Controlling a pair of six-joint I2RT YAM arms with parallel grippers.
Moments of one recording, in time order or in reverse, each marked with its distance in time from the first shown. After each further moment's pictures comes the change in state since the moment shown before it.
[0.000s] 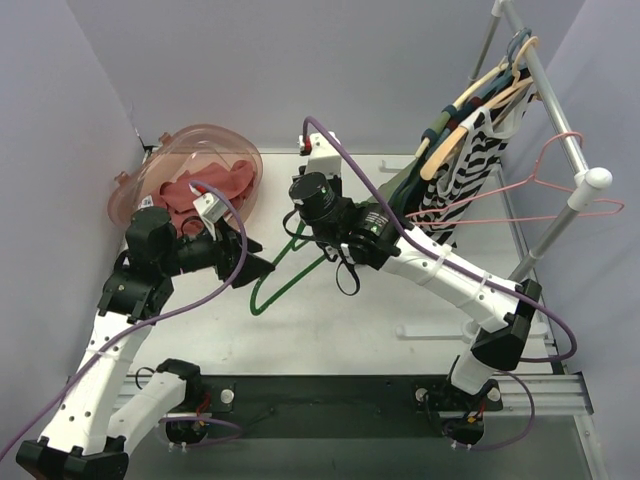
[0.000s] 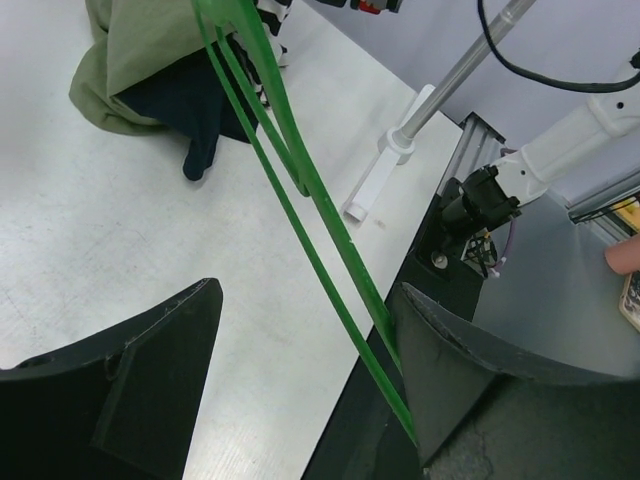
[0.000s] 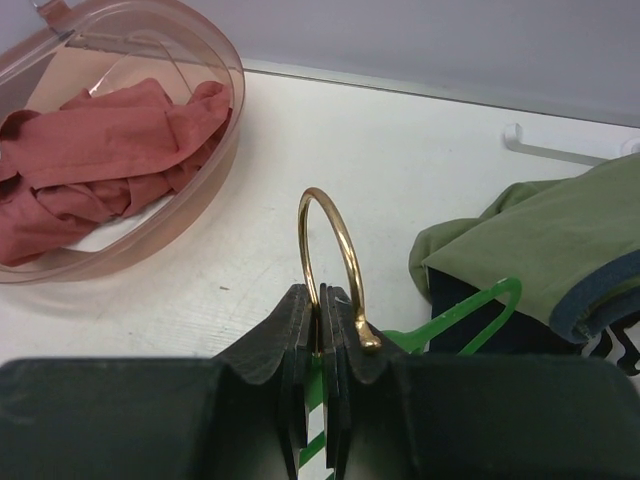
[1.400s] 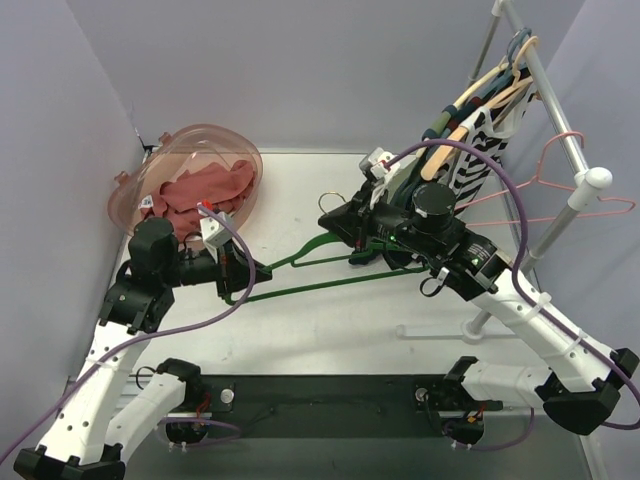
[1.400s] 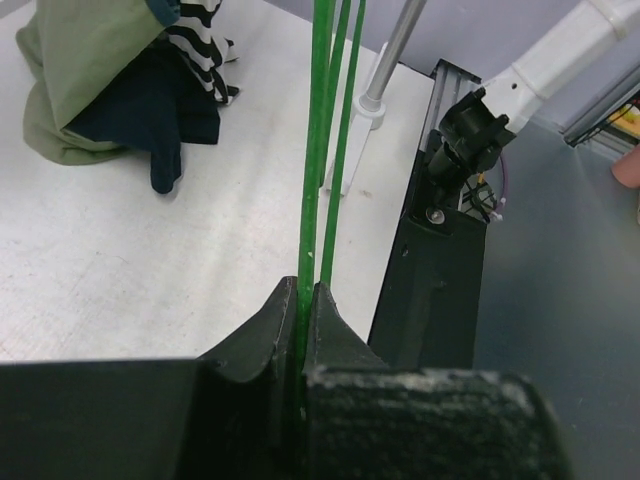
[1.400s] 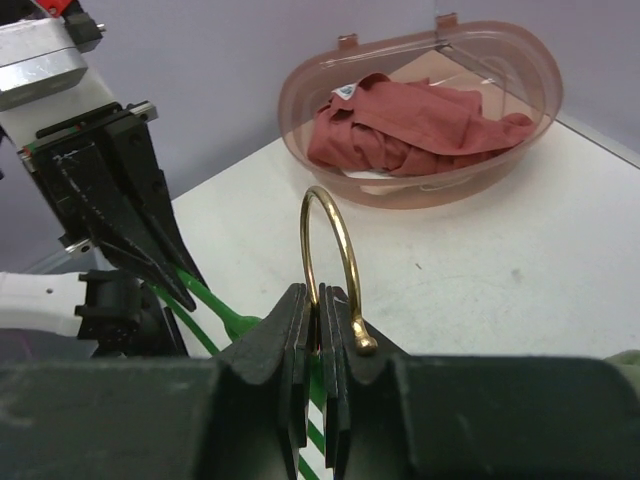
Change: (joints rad) left arm -0.027 -0.050 -0.059 -0.023 0.113 0.193; right arm -0.238 -0.507 -0.500 0.340 -1.022 -0.193
